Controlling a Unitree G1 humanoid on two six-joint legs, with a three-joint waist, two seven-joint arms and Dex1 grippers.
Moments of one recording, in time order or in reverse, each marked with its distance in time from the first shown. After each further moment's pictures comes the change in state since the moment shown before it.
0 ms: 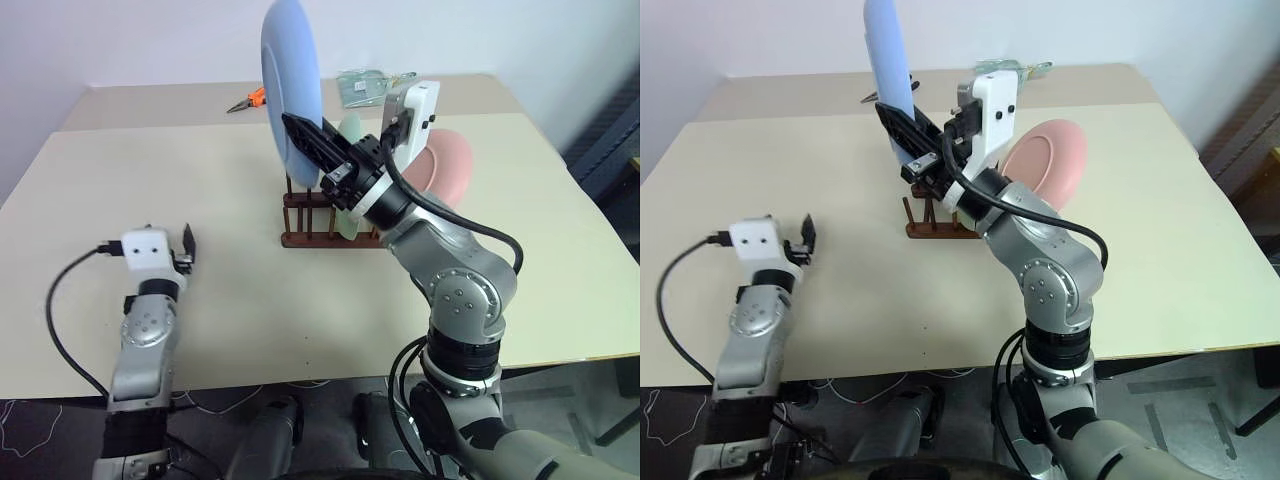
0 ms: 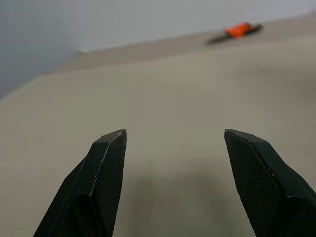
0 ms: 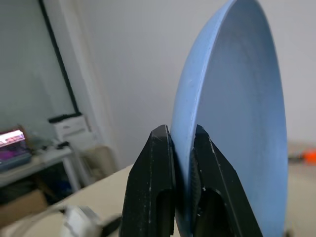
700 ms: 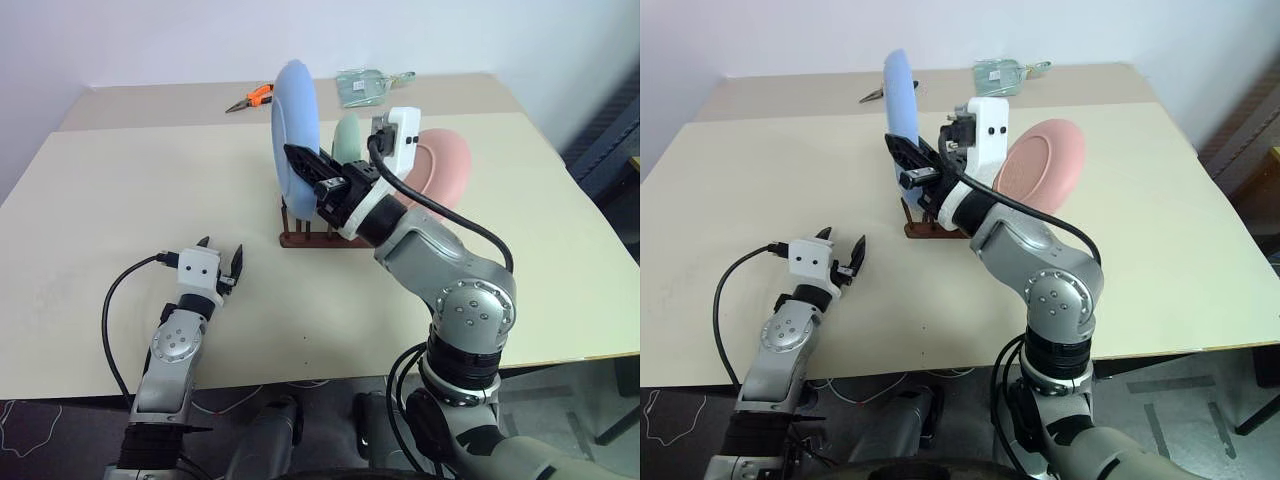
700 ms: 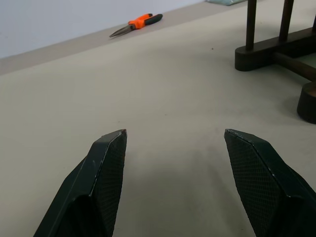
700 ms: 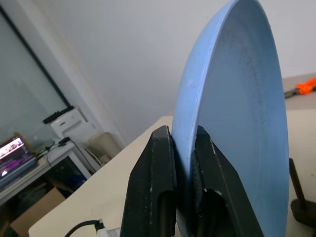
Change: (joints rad) left arm 0.039 -0.015 -0.107 0.016 0.048 -0.085 -0.164; right arm 0.025 0.020 -0.036 -0.003 0.182 0.145 -0.271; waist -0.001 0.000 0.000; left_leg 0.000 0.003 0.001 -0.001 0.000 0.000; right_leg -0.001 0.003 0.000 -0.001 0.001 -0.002
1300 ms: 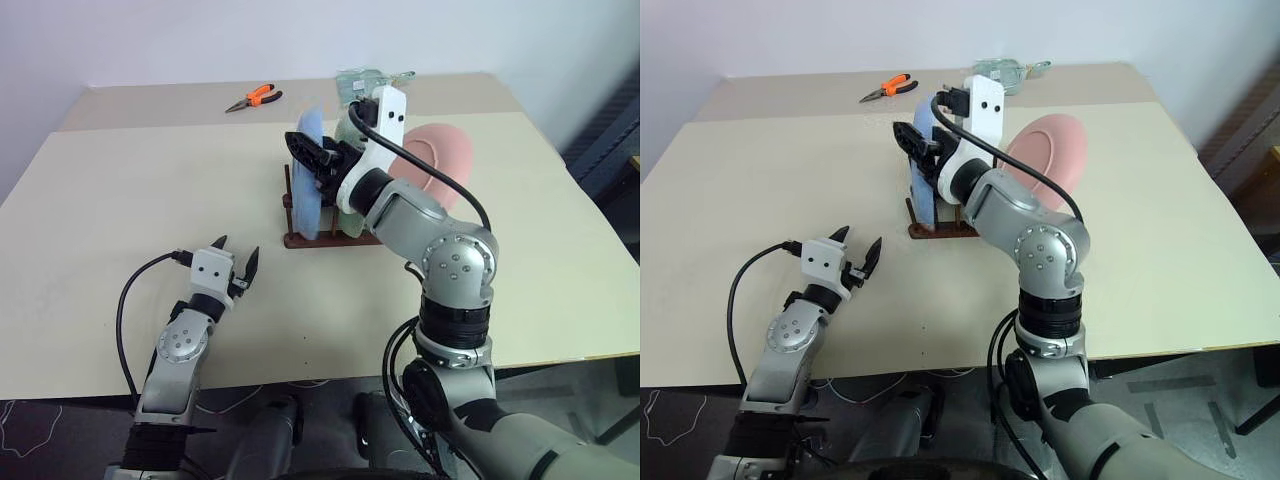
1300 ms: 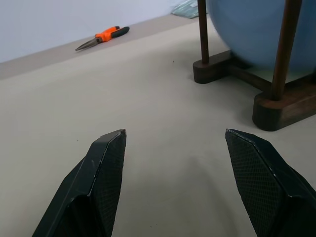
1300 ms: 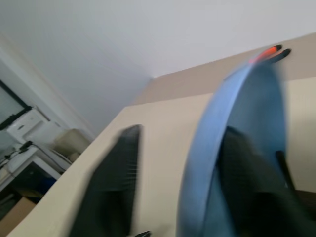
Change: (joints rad) left arm 0.001 -0.006 -0.035 -0.018 0.000 -0.022 -0.080; right arm -0.173 -0.029 -0.045 0.239 -0.035 0.002 -0.124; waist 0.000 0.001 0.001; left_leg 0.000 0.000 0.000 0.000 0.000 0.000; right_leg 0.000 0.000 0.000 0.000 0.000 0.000
